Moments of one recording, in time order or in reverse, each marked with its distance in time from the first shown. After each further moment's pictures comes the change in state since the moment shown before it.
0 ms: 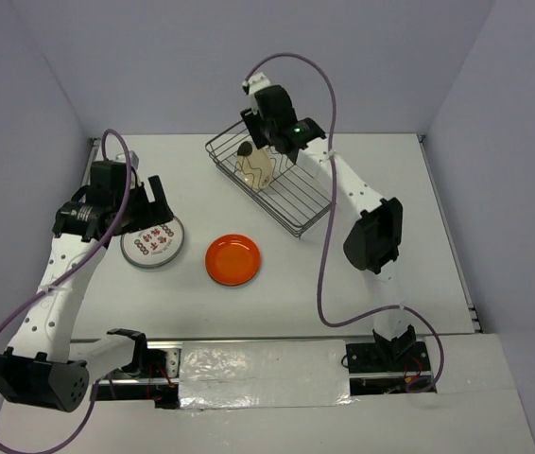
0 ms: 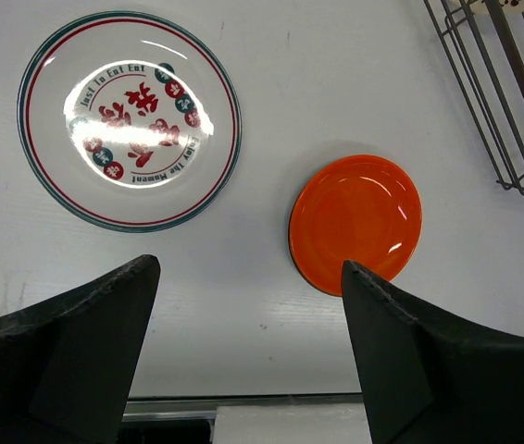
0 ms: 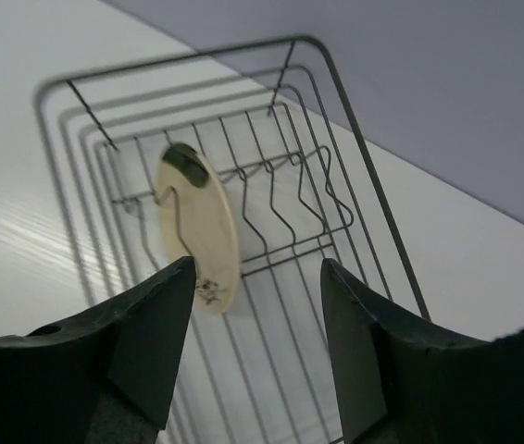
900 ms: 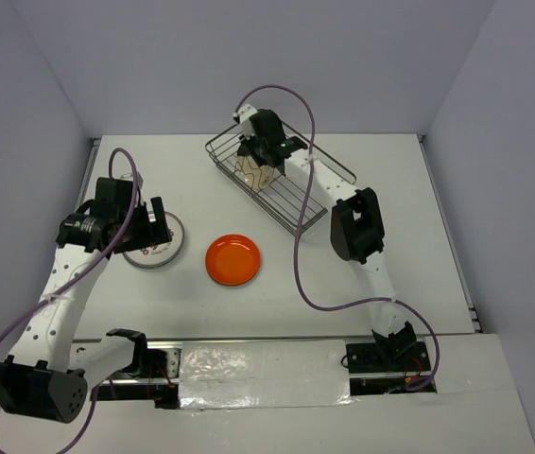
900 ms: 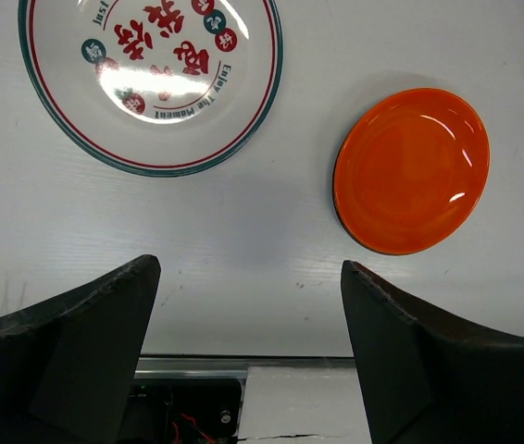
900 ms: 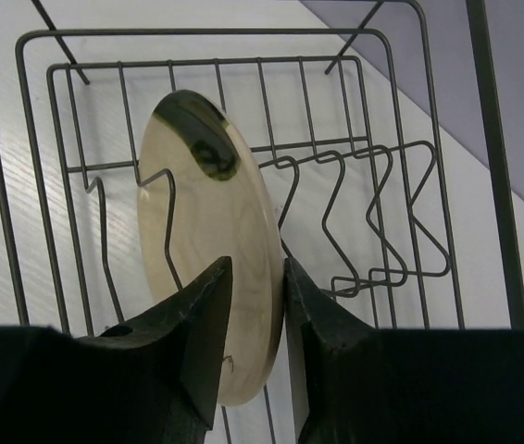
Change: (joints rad) left arm 0.000 -0.066 -0.123 -0.067 -0.008 0.038; right arm -0.048 0.229 -0.115 0.195 -0.132 -0.153
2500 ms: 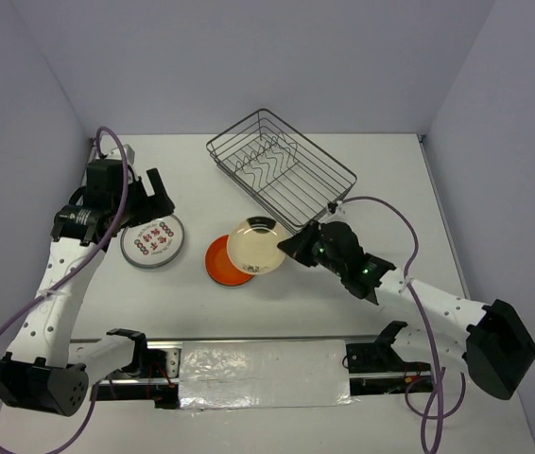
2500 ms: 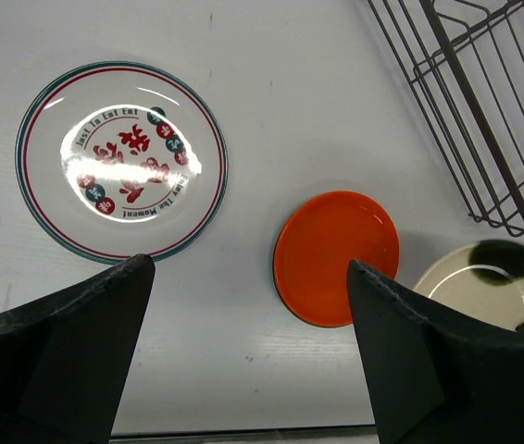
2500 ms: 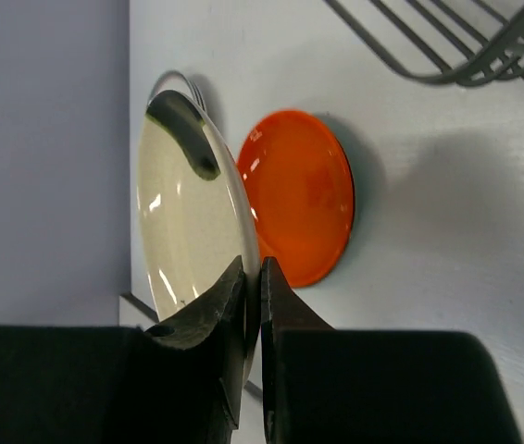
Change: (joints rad) left arm 0.001 0.039 0.105 0.160 -0.006 -0.060; right arm 0.188 -1.309 -1.661 0.511 -0.101 1.295
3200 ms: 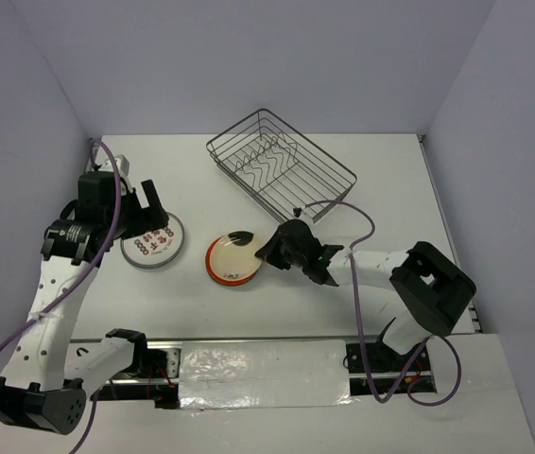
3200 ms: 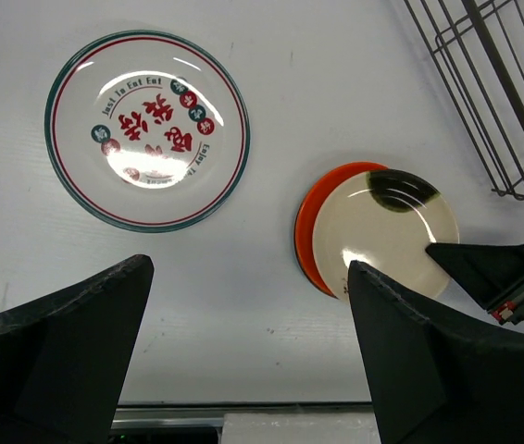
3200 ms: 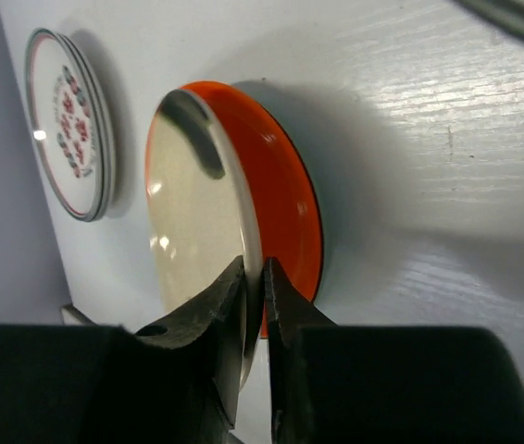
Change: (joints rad) left arm 0.000 -0.095 -0.027 -0.075 -0.016 0.030; right arm 0.077 0.475 0.142 0.163 0.038 0.100
